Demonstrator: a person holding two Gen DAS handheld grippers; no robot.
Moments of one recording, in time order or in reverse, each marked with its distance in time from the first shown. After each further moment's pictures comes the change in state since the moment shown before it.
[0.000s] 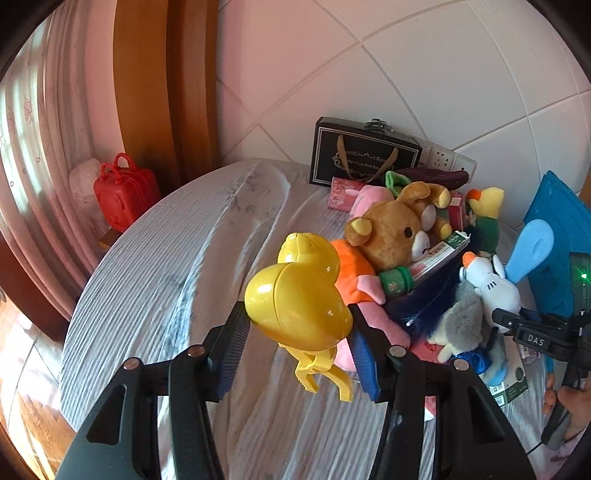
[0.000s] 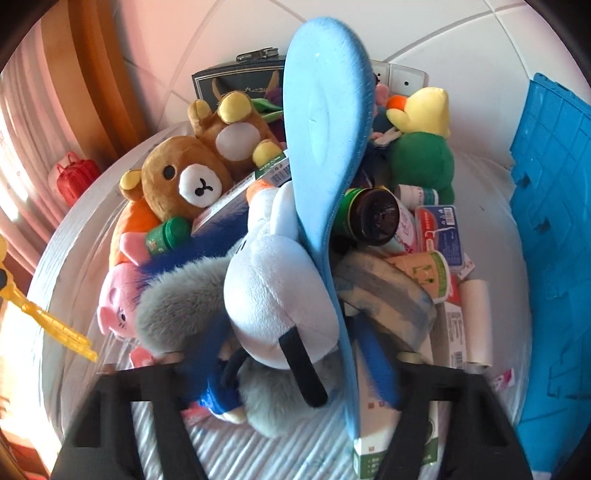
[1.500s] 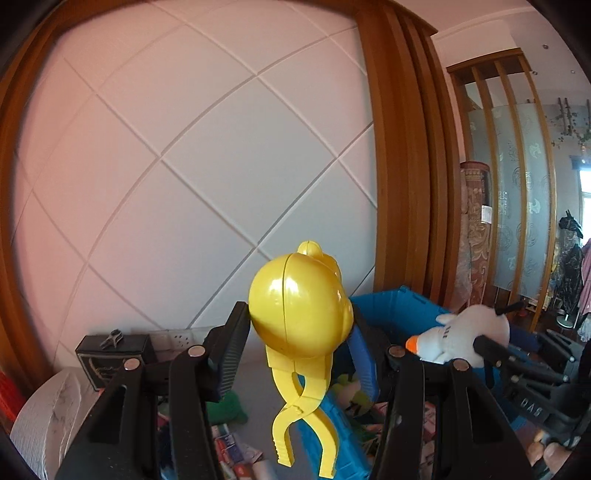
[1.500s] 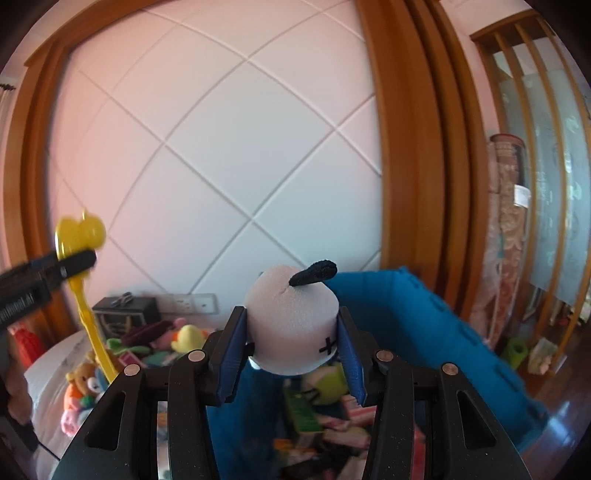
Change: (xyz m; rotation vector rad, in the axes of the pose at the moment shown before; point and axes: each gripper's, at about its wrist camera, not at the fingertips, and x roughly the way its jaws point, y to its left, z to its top) left arm -0.256 -0.458 0.086 0.357 -0.544 -0.519; right arm -0.406 -0.273 -0.045 0.205 -0.713 -0.361
